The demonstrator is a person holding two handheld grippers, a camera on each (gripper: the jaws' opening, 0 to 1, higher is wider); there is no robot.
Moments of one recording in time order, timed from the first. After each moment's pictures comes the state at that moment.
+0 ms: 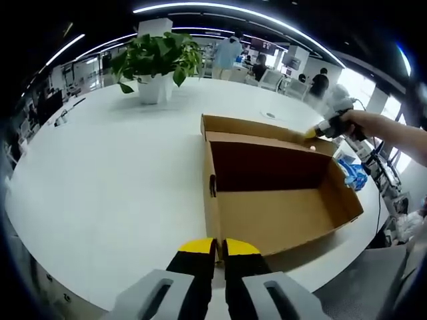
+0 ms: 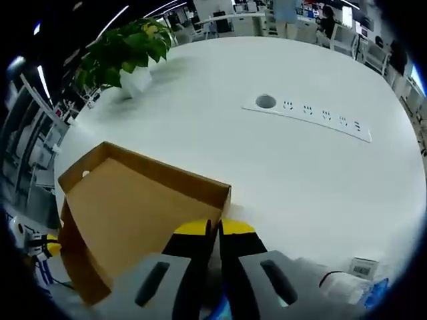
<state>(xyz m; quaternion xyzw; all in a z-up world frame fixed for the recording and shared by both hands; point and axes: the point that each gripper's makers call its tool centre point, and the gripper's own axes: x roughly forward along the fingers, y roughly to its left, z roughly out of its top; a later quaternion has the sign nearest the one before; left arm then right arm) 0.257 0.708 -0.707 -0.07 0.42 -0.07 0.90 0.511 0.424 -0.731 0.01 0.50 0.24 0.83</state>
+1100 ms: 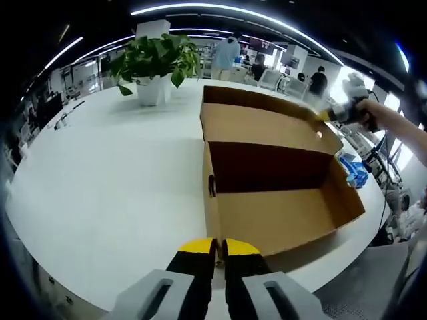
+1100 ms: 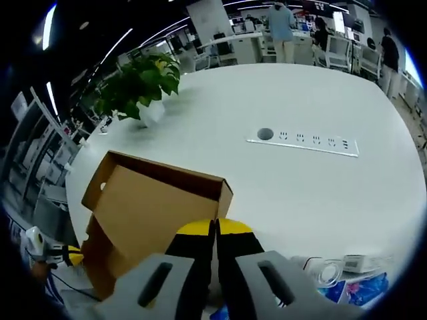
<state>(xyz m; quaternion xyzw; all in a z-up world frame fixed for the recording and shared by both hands) 0.255 0.706 -0.707 -0.06 0.41 -0.07 0.91 0.503 0.422 -0.662 0.05 0.43 0.26 0.86</state>
